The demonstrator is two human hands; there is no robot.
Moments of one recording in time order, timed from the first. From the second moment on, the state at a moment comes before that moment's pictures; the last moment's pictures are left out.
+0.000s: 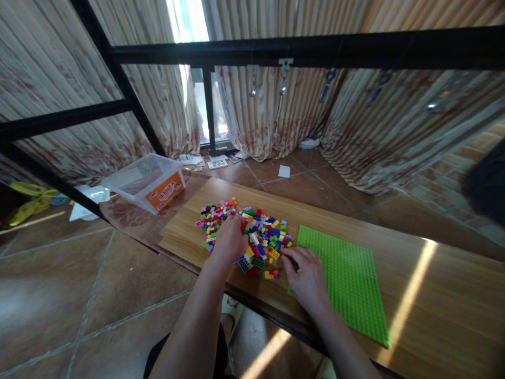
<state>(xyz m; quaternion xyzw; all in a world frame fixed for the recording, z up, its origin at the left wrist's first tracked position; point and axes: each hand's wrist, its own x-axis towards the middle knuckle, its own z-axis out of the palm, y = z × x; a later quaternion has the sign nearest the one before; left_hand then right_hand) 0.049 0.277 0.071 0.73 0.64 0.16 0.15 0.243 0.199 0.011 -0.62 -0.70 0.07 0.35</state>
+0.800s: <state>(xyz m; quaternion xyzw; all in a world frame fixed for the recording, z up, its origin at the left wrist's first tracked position) 0.119 0.247 0.074 0.80 0.42 0.36 0.25 0.249 0.202 0.038 -0.52 -0.32 0.40 0.68</state>
